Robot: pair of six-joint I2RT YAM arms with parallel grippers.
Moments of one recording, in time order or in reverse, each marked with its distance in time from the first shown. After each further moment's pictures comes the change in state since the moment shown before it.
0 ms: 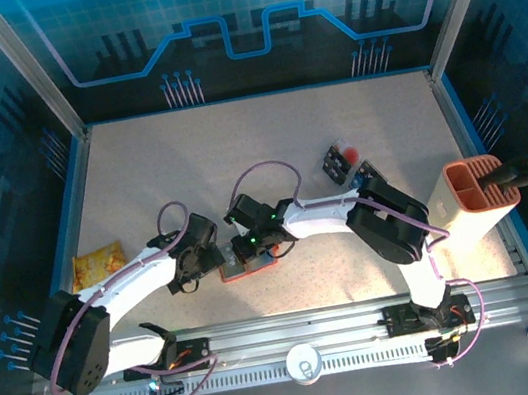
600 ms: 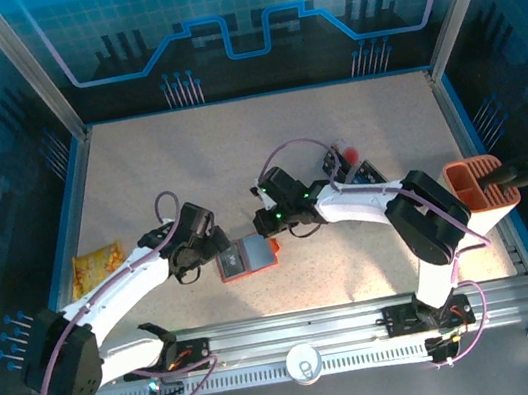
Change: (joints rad) left arm -0.018 -0.084 0.098 0.000 0.056 0.029; right arm -0.177 -0.204 -0.160 0.041 -0.020 -0.031
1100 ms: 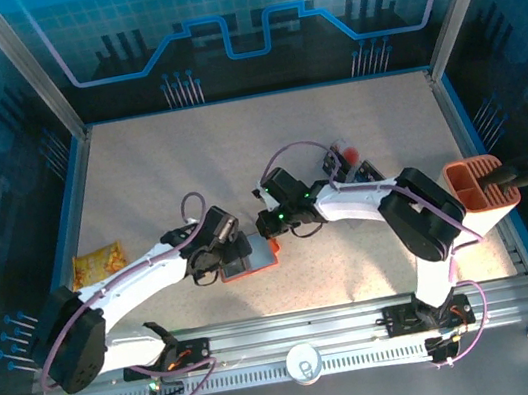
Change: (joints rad) left arm -0.170 0.110 0.021 0.063 0.021 -0.053; right arm -0.018 0.046 -0.011 0.025 -0.056 -0.018
